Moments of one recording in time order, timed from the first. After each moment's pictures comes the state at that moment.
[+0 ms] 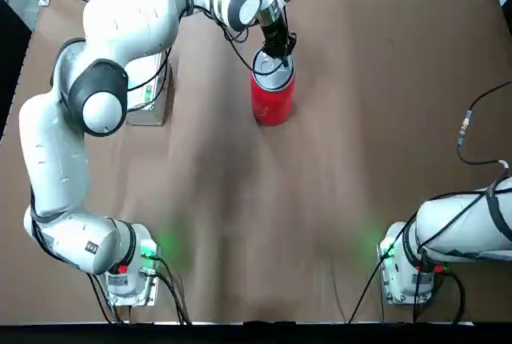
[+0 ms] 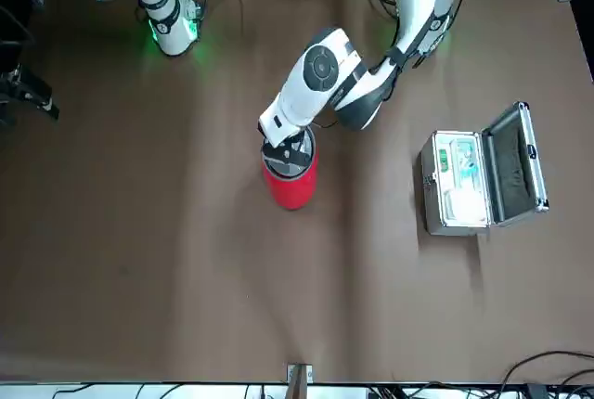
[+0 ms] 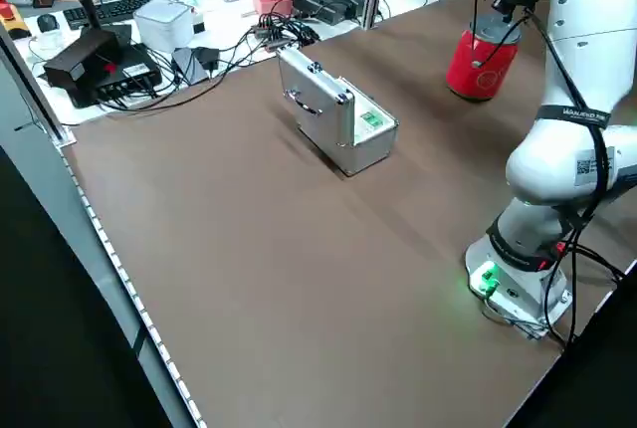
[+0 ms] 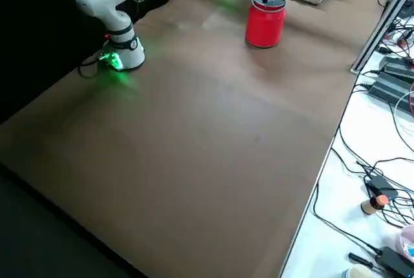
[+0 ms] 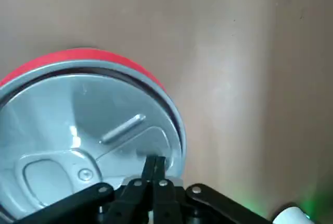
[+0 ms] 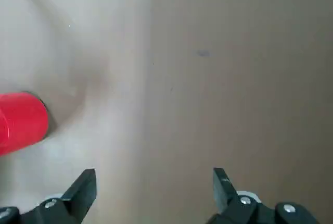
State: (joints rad) left arm -0.40 0.63 -0.56 -1.42 -0.02 2.19 -0.73; right arm -0.11 0.04 0.07 -1.40 0.06 1.49 -0.11
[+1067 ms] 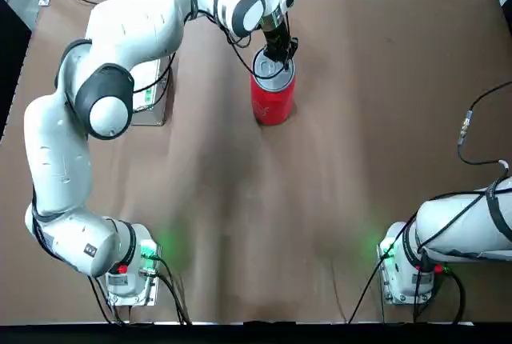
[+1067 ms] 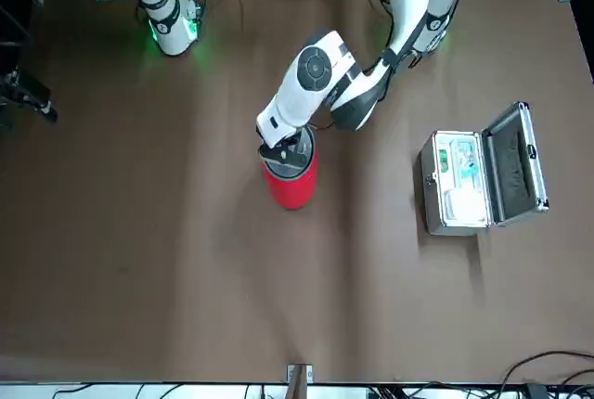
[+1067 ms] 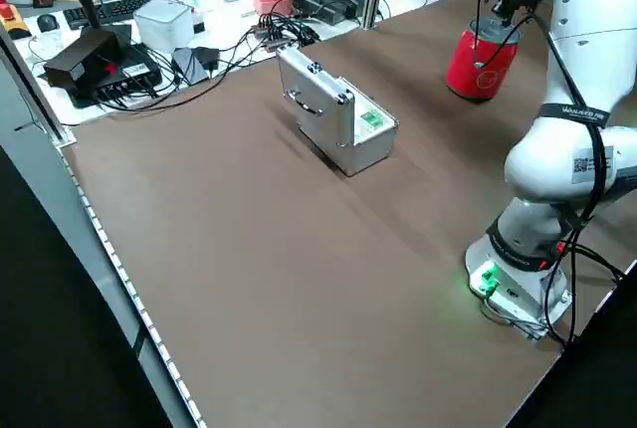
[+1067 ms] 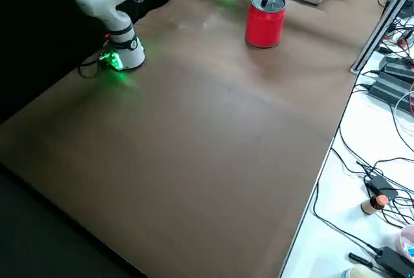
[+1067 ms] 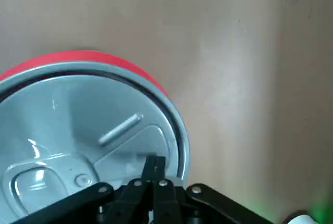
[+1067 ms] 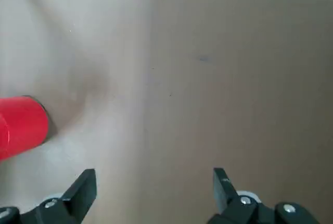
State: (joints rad) left arm -0.45 0.64 -0.51 -1.42 -0.02 2.21 -0.73; right arm -0.11 0.04 0.07 -1.40 0.06 1.51 -0.11
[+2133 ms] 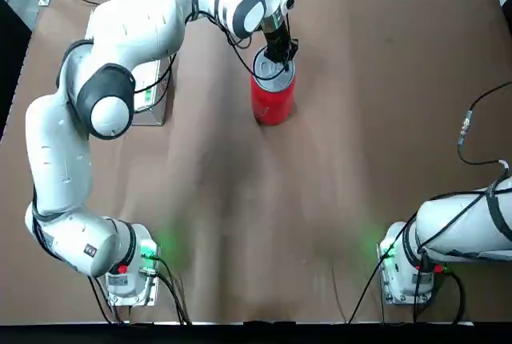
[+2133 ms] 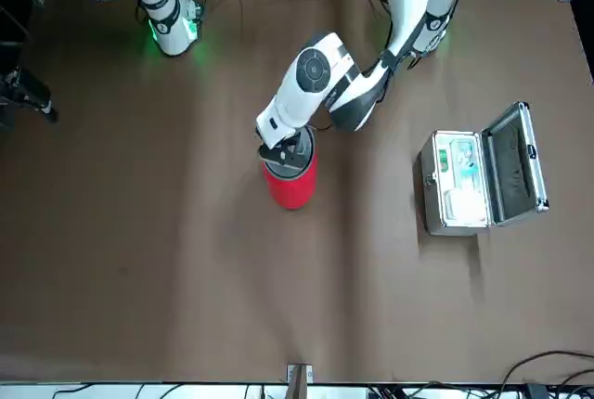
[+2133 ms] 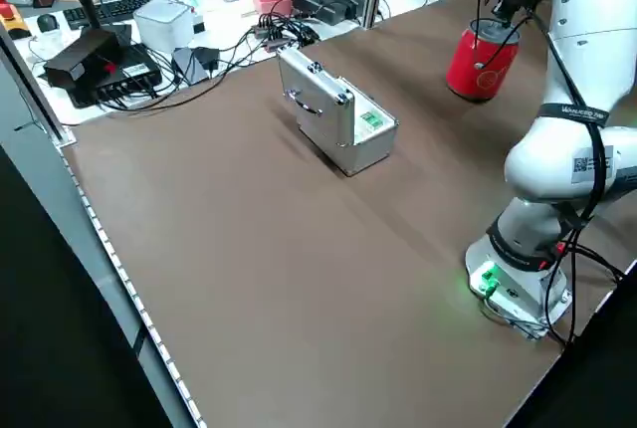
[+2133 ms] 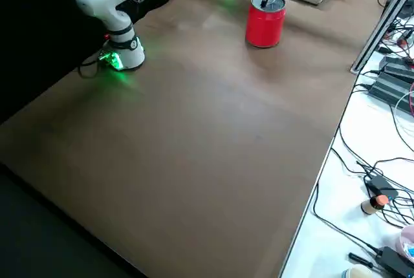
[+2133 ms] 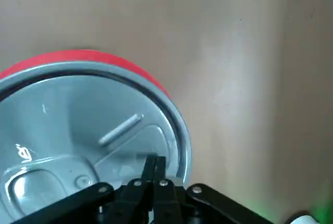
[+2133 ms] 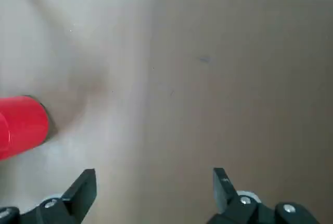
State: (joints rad) left arm -0.45 0.65 -0.50 -1.41 -0.01 2.21 -0.73; right arm -0.11 0.04 0.07 -1.40 0.06 1.51 -0.11
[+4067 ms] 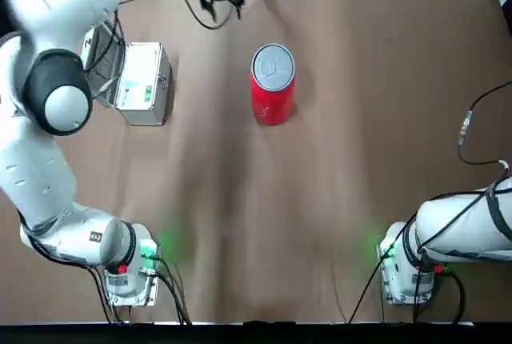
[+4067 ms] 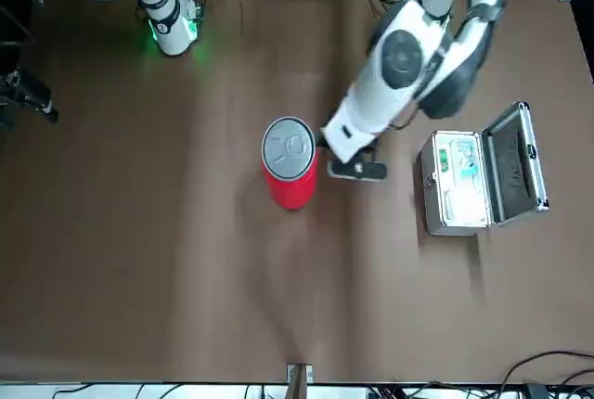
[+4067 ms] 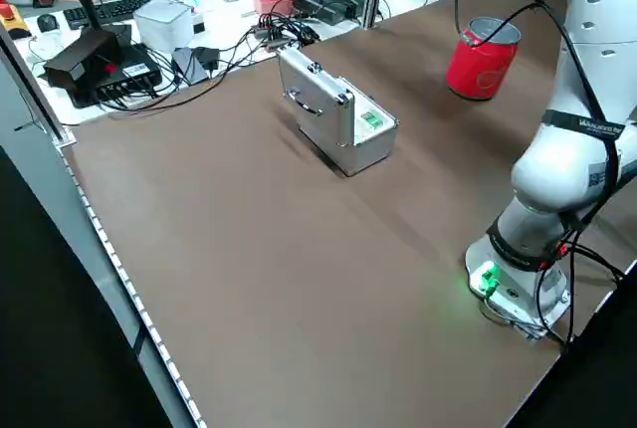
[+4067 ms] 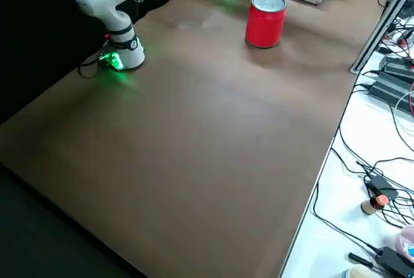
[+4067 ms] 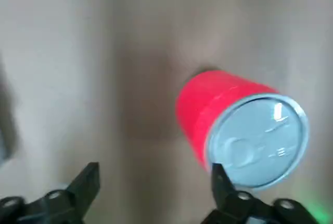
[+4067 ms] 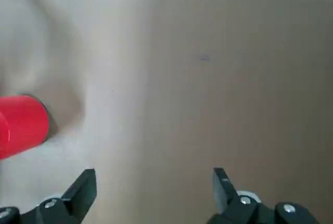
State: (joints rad) left arm -0.15 0.39 -0.50 -1.39 0.00 1.73 -0.52; right arm -0.11 0.04 0.07 -1.40 0.06 1.50 -0.11
